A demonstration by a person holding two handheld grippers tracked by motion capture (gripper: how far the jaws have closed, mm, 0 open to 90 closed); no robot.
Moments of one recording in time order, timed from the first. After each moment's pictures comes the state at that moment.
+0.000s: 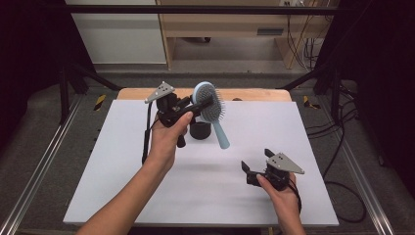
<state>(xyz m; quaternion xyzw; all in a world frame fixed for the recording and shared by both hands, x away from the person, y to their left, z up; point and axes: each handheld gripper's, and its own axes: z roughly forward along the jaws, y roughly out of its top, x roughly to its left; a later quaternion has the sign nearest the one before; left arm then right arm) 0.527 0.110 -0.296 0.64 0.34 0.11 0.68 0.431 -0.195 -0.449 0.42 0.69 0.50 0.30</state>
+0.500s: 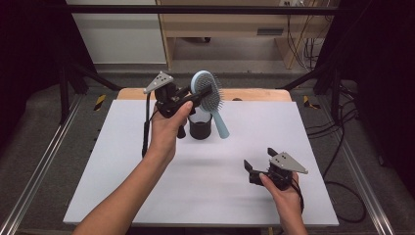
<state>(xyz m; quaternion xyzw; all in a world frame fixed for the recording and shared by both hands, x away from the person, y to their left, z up) 0.536 0.113 -0.278 0.63 0.35 0.14 0.68 0.431 -0.201 -0.445 0.43 0.69 0.50 0.30</state>
